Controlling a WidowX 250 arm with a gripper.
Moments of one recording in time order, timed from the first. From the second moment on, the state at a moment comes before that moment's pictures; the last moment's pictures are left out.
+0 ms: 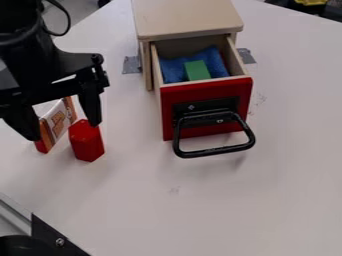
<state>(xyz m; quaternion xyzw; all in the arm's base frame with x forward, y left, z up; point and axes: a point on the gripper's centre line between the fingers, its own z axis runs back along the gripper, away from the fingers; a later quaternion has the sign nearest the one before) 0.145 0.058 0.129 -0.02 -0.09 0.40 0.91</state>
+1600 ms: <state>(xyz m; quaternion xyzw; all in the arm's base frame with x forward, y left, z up) 0.273 -0.002 0.117 -0.07 -0.09 0.48 0.87</state>
